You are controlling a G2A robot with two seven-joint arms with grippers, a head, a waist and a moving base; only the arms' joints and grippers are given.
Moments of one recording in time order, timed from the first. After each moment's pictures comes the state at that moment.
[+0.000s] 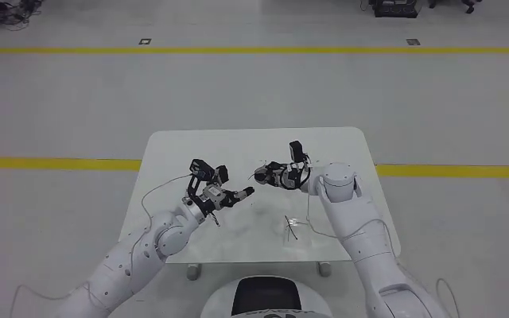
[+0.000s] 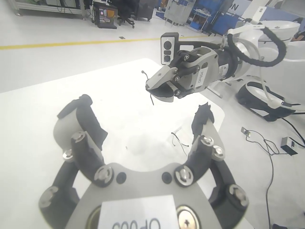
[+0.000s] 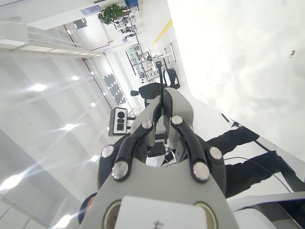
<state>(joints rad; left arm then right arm) 1.32 -0.94 -0.83 -1.50 0.73 -0.32 0.14 -1.16 -1.52 1.32 -1.17 0.00 0.34 0.96</state>
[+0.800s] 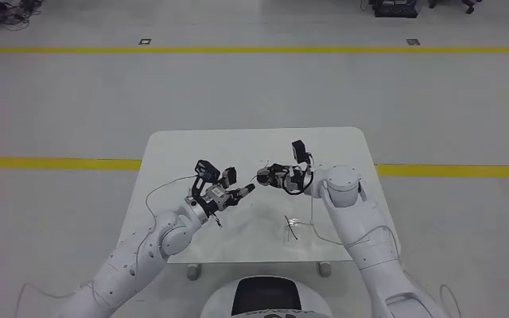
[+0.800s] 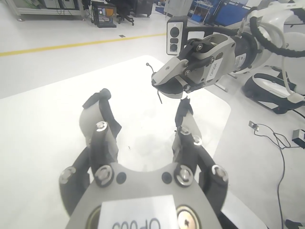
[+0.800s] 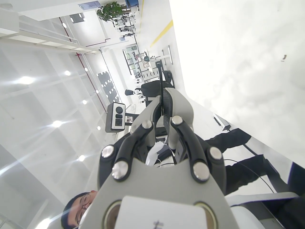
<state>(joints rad) 1.31 -0.96 -0.82 -1.48 0.80 -0.32 0.13 -1.22 -1.48 1.30 -1.28 -0.02 0.32 0.95</state>
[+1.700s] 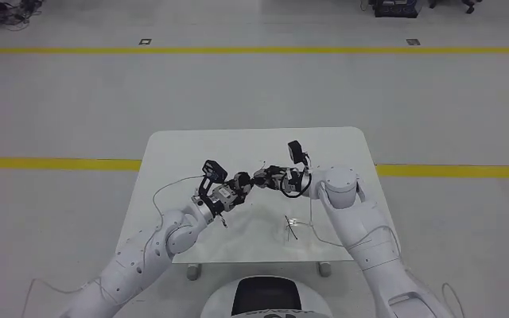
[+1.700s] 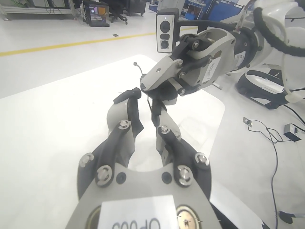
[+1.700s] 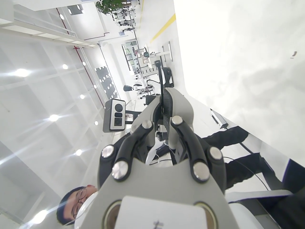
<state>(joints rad) 1.28 -0.99 -0.79 -1.46 0.81 -0.34 0.14 -1.21 -1.45 1.24 -1.29 0.04 0.30 0.93</state>
